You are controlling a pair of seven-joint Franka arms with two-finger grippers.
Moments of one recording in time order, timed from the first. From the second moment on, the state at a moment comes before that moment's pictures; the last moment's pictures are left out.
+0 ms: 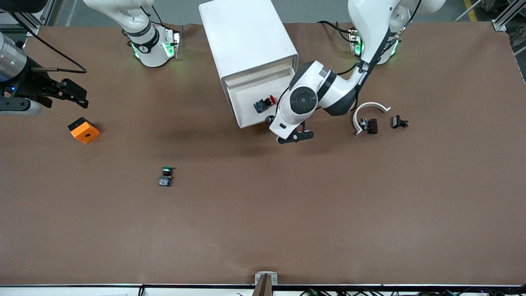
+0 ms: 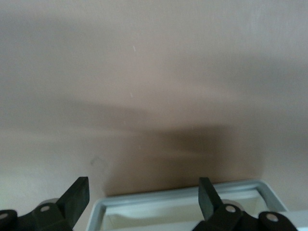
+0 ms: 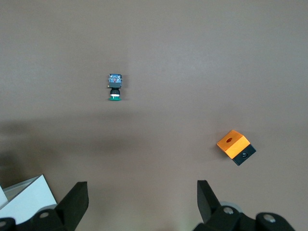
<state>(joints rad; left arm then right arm) -0.64 0.48 -0.14 -1.79 -0.25 2.08 -0.83 0.05 -0.06 0.02 -1.64 -0.02 1.55 0.09</state>
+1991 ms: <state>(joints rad) -0.13 0.37 -0.26 -1.62 0.12 2.01 -1.00 0.05 -0.06 0.02 -1.64 -0.02 1.56 0.09</state>
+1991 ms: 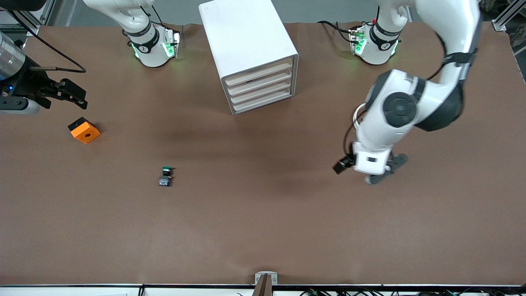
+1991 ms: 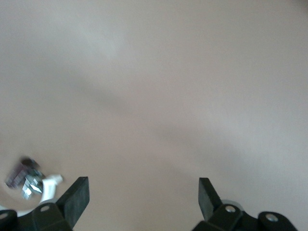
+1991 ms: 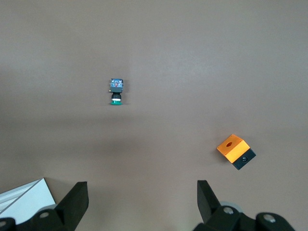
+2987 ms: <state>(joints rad) 0.13 0.09 -0.24 -1.61 0.11 1.73 -0.51 0.05 -0.06 0.03 -1.63 -0.02 1.56 0.09</state>
